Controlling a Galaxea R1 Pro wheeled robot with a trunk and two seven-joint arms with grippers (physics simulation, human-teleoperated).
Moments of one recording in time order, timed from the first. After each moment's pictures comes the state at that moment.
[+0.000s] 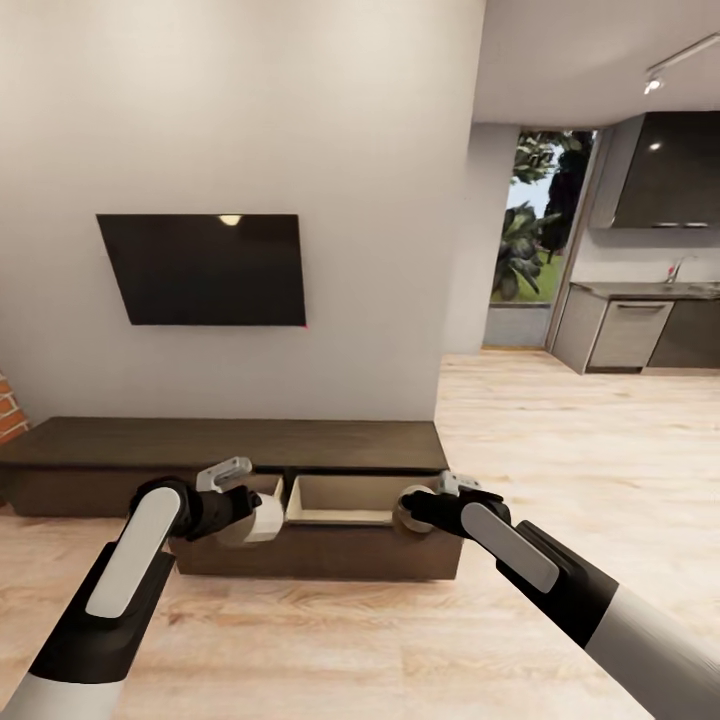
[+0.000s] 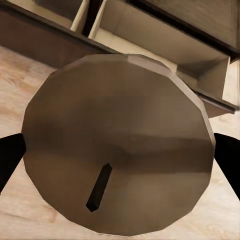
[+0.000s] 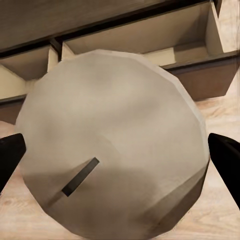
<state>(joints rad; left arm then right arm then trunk) -0.51 0.11 -0.14 -1.59 1.28 0.99 1.09 -0.75 -0.27 0.85 -1.25 -1.42 0.44 -0.76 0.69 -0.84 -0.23</state>
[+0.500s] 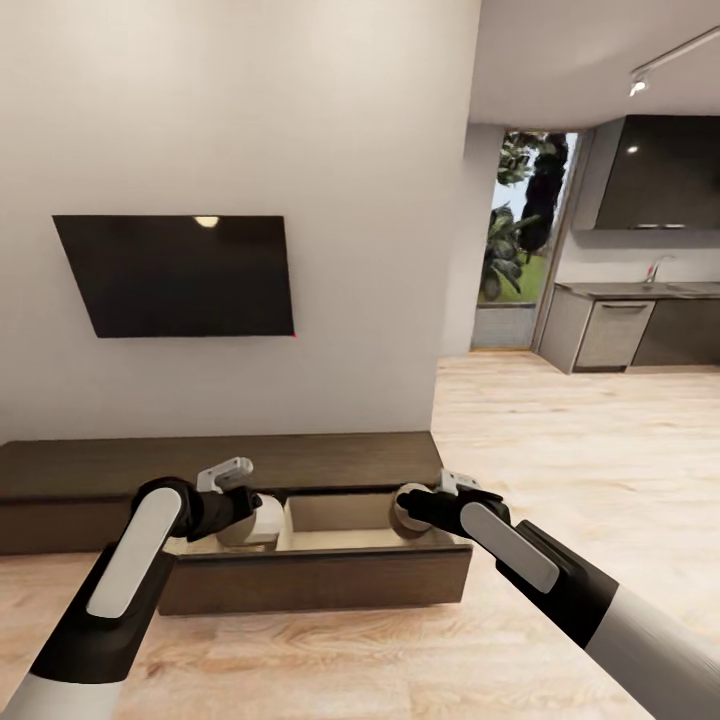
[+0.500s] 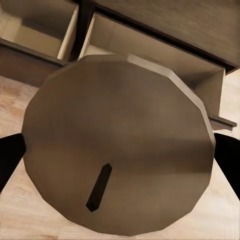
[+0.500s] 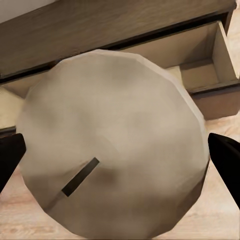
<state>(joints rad) -0.51 0.11 -0.14 -1.59 1.28 0.99 1.09 -0.75 -0.27 0.85 -1.26 -1.42 0.44 -0.74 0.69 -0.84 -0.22</state>
